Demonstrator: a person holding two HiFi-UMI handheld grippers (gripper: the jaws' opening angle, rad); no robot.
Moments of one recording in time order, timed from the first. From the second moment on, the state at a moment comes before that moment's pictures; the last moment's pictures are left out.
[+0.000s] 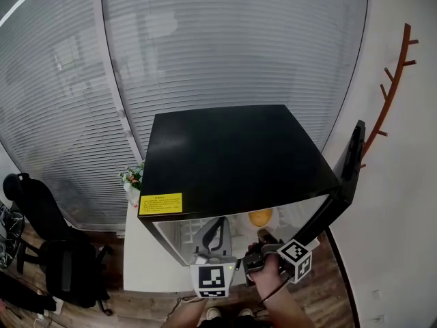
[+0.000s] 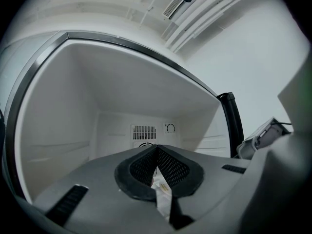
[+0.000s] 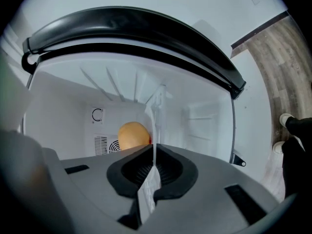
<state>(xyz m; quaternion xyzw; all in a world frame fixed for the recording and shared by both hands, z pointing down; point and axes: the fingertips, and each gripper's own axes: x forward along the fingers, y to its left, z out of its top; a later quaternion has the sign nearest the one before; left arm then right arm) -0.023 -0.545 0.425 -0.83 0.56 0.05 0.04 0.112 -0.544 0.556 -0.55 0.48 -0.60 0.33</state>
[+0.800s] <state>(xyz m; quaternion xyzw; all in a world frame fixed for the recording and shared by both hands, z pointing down) -0.018 -0.548 0.432 -0.83 0.56 0.04 0.03 0.120 -0.544 0.550 -0.54 0.51 -0.57 0.36</state>
